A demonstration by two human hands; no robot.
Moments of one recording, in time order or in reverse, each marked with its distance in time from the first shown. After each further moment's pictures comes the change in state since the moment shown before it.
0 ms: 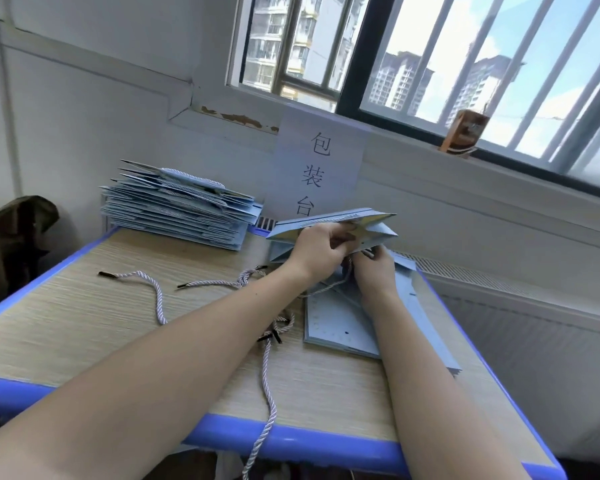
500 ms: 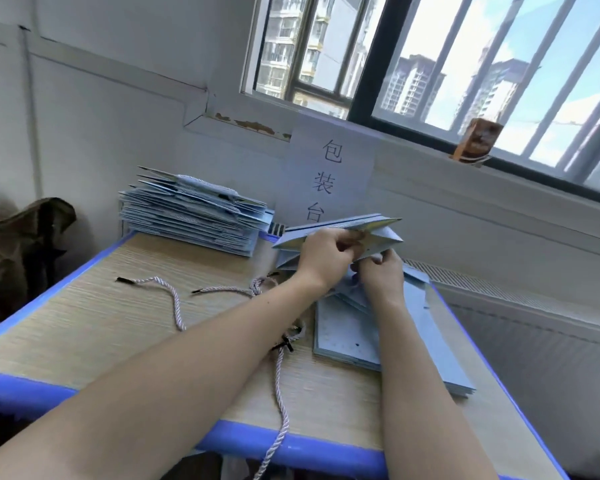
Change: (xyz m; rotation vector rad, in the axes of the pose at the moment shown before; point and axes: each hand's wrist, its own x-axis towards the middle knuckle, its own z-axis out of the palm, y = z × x) left_hand -0.001 0.003 0.000 -0.012 0.107 -0.094; right_hand 0.001 -0.006 0.007 -0.264 0.067 -0.044
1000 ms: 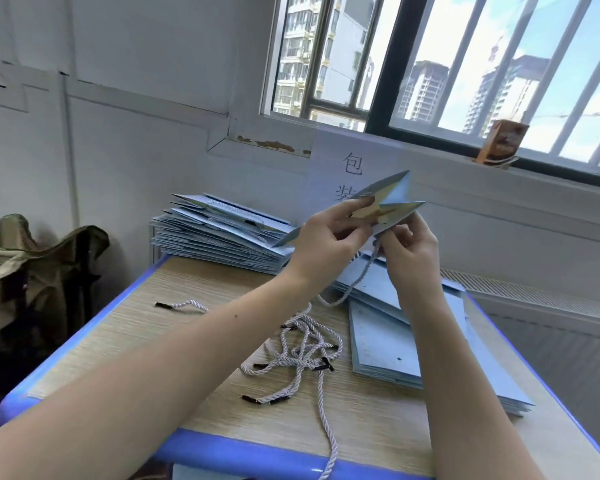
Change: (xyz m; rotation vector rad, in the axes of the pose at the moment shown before) left_hand -0.025 0.044 -0.077 -0.237 -0.022 0.116; right_hand -0.034 -0.065 0.004 0.294 -0.117 -0.362
